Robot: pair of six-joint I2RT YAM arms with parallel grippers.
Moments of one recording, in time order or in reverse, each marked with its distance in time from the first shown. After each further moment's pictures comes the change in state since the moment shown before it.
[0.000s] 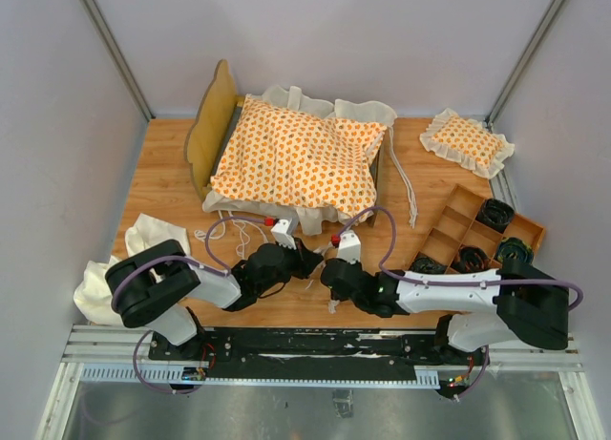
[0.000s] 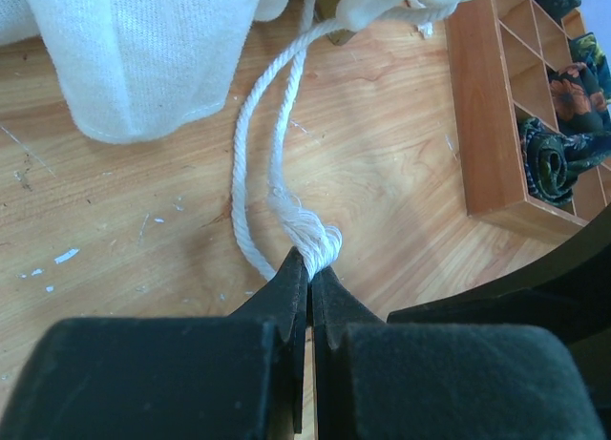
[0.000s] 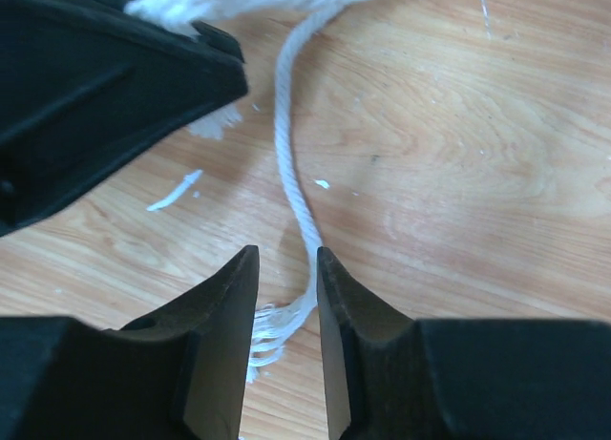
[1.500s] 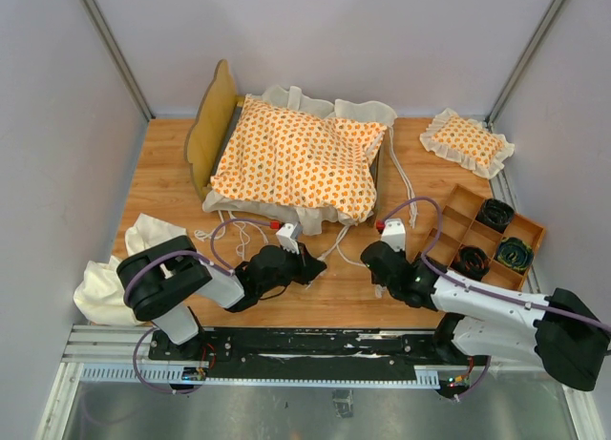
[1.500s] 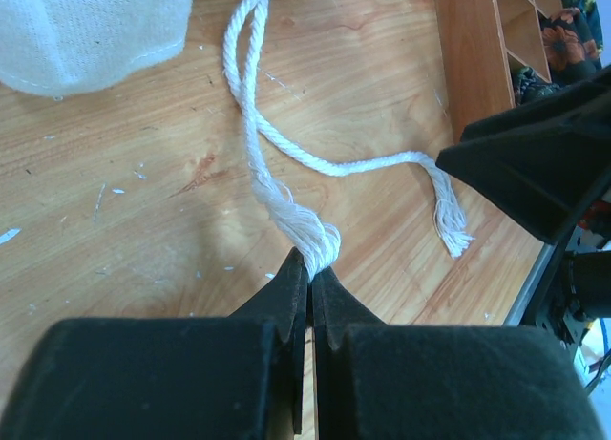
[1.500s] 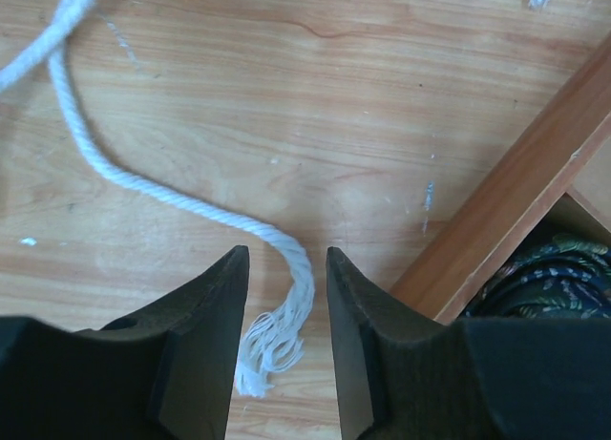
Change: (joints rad) left arm 0.000 0.072 -0.007 0.057 0.099 -0.011; right arm -0.267 -0.299 -0.148 -0.154 0.102 -0.160
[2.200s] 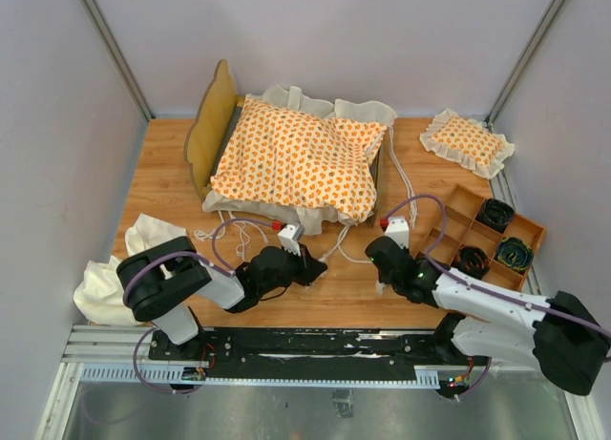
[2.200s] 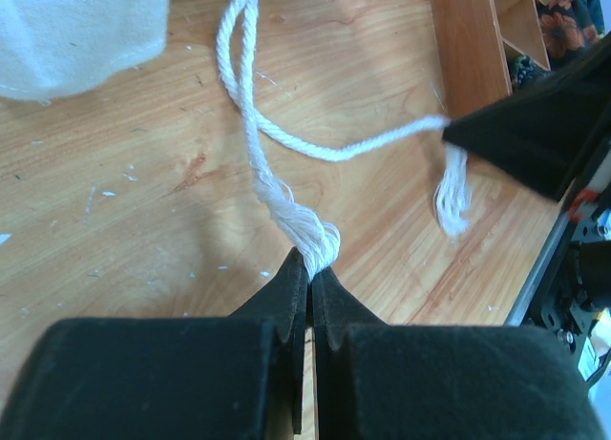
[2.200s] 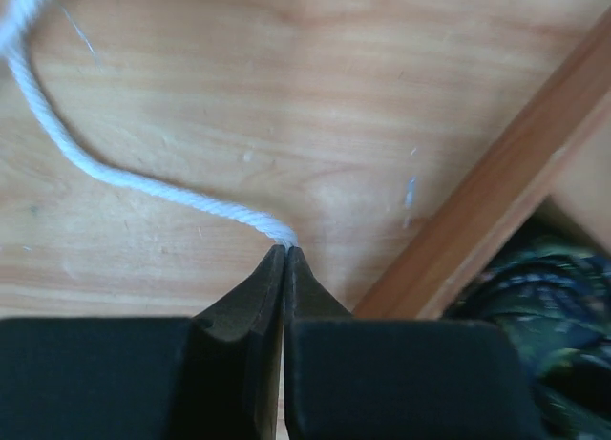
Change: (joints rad) left arm -0.008 -0.004 0.000 0.000 0.009 0.024; right arm -0.093 0.063 -0.002 0.001 -0.090 -0.032
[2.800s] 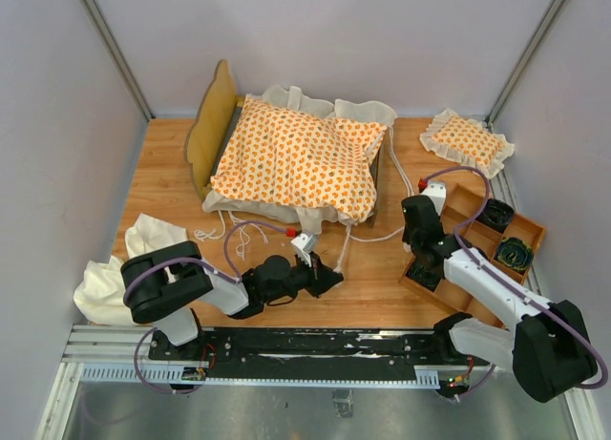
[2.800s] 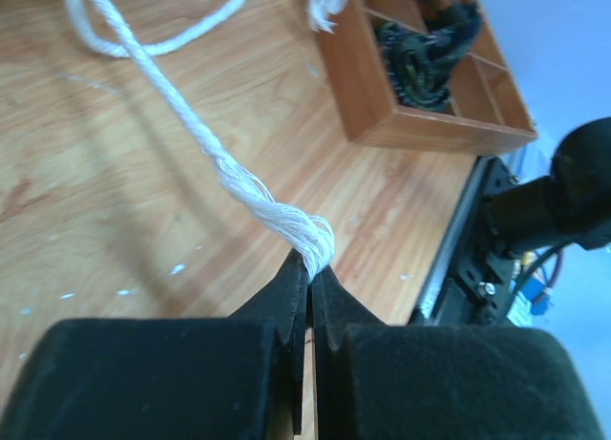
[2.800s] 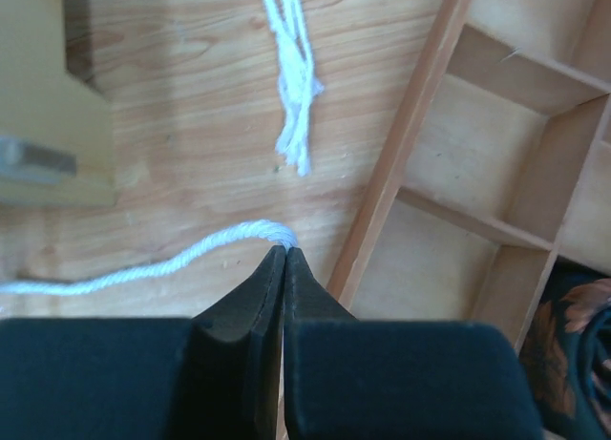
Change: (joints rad) left arm -0.111 0.023 0.020 0.098 0.032 0.041; right arm -0.410 -0.031 0.117 0.097 -0.014 -0.181
